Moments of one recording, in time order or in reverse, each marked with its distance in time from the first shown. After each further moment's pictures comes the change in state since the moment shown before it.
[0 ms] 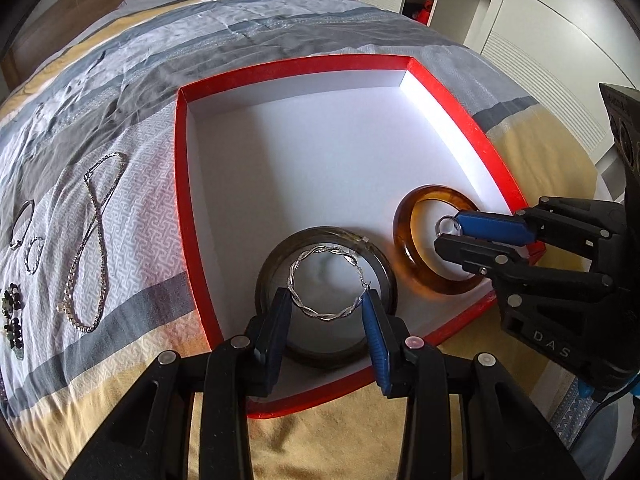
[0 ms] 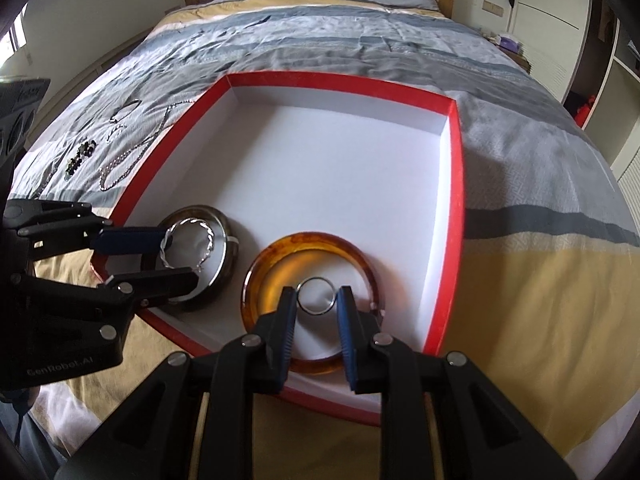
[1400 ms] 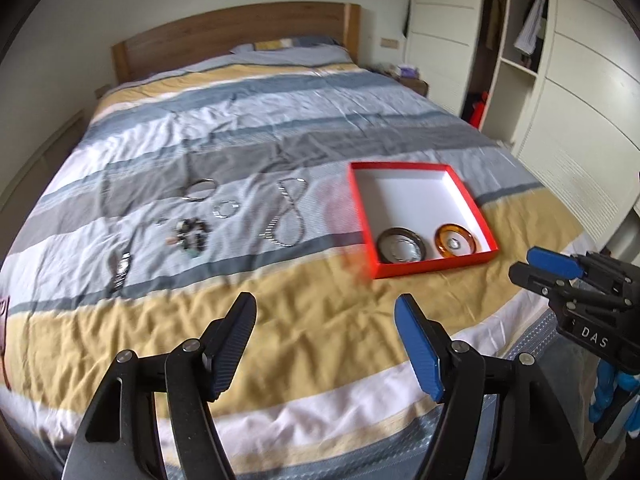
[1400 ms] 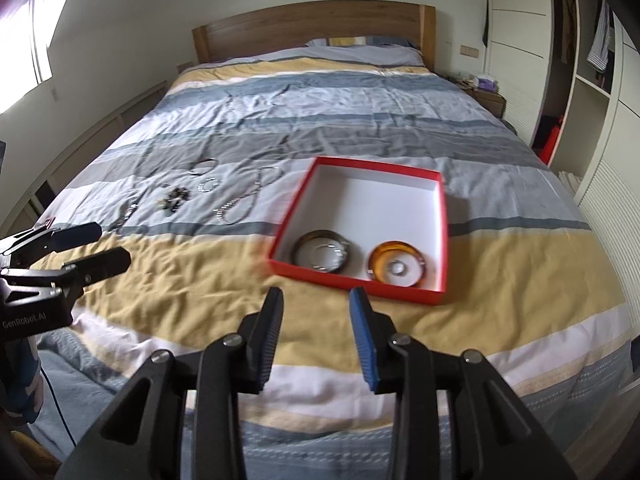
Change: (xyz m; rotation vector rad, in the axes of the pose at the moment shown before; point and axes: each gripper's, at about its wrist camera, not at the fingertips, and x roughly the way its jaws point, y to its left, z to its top) left arm -0.237 0.033 -0.135 -0.212 -0.296 0.212; right arm -0.177 0.101 -0.048 0.051 -0.210 0.003
